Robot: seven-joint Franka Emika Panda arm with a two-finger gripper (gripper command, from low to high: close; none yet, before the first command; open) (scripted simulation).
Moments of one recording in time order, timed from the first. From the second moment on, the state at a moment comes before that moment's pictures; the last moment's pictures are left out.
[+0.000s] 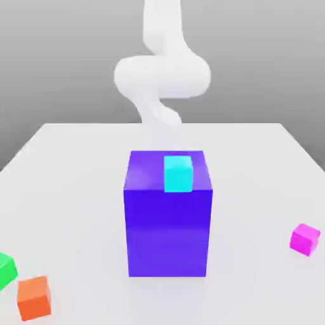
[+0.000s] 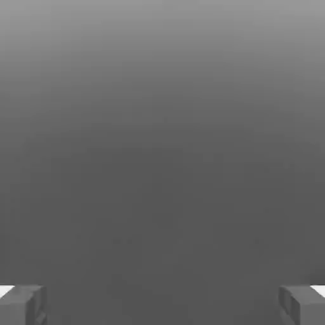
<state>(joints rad) 0.01 -0.71 0.06 -2.33 -0.02 2.34 0.82</state>
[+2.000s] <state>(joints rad) -0.08 0.20 0.13 -2.44 -0.04 2.65 1.03</state>
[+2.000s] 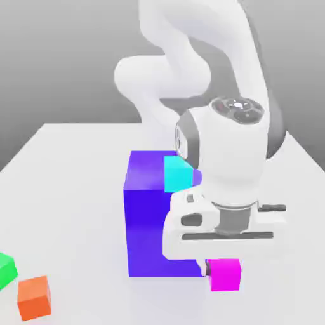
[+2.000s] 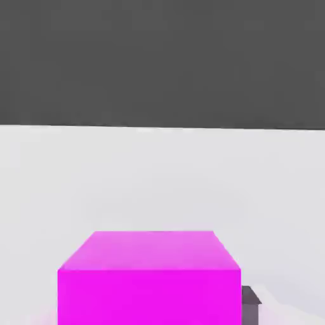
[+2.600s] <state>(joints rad) -0.49 0.35 -0.21 -2.34 0.16 2.68 1.01</state>
